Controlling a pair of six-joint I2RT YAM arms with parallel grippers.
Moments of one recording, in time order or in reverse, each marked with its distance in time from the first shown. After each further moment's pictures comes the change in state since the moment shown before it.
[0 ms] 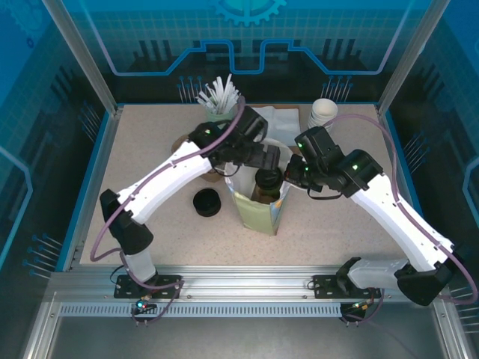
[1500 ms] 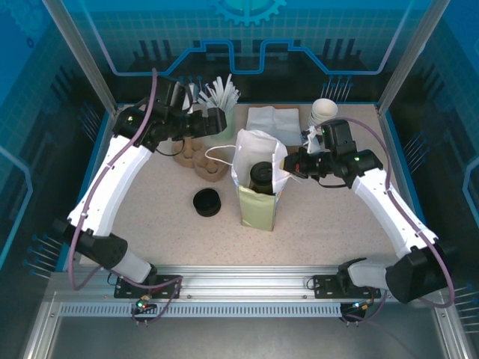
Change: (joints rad) left arm 0.386 -0.202 -0.047 0.000 0.169 0.027; right arm -0.365 0.057 -0.230 0.372 -0.671 -0.311
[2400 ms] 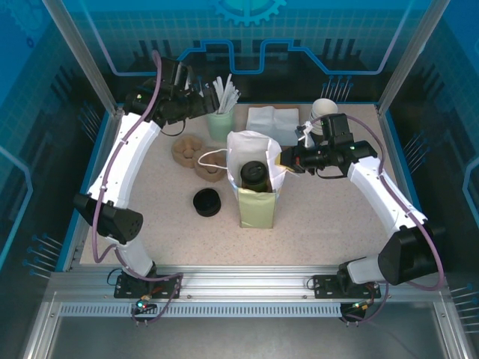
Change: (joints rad) left arm 0.090 0.204 0.226 -0.038 -0.125 -0.022; right arm -0.042 0.104 0.038 0.030 -0.199 -0.028
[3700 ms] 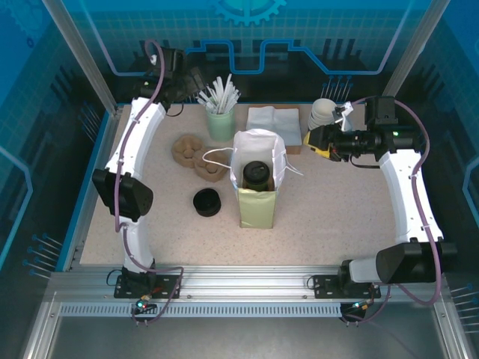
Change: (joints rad) left arm 0.117 0.254 0.150 0.217 -0.115 -0.055; right arm -0.253 -0.021 0.292 -0.372 -0.031 -0.173
